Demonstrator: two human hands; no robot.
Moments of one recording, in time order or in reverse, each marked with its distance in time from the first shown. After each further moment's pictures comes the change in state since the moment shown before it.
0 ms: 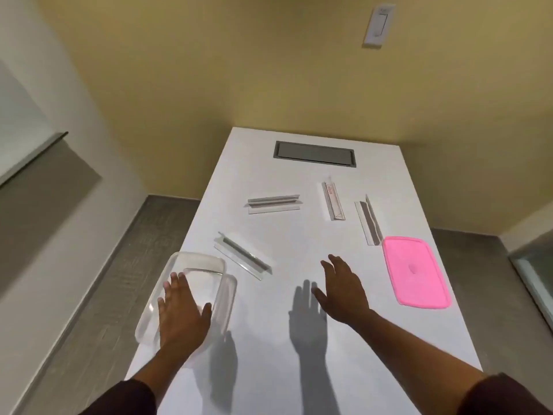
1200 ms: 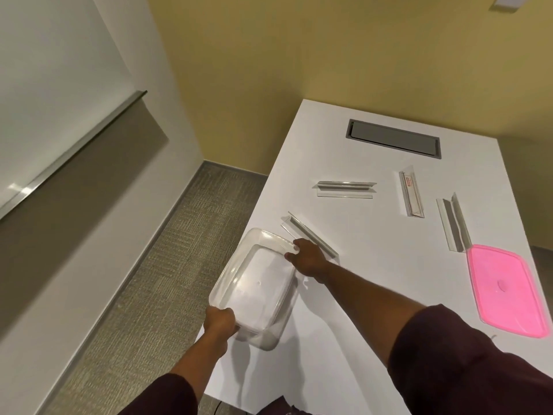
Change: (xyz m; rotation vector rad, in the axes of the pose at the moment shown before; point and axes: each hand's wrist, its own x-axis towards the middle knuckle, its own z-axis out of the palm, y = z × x) left_hand -0.011 -0.107 0.014 -1.178 -0.203 -0.962; right_hand 0.110 -0.239 0.057 0.592 -0.384 0.069
